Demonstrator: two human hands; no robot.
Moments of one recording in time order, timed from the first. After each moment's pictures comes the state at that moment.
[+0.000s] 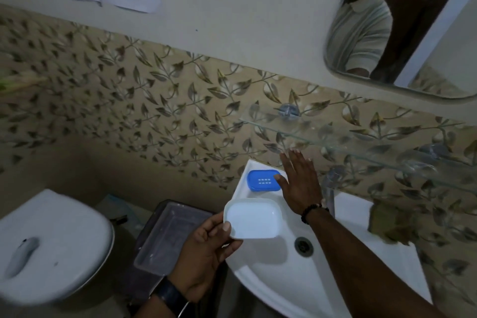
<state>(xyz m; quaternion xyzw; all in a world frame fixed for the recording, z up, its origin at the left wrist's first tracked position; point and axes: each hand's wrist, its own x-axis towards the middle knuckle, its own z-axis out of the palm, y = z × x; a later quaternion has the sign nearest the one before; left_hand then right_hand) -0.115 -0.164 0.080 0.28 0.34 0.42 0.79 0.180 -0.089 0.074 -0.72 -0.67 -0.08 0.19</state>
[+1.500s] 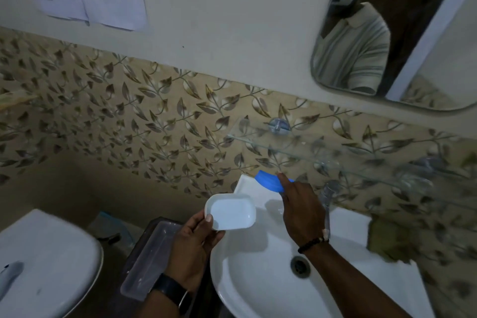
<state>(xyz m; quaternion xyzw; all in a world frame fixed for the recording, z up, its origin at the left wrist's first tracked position) -0.086 -0.109 0.073 0.26 0.39 0.49 0.74 0.167 -0.117 0.093 -0.67 -0.62 -0.24 0.31</state>
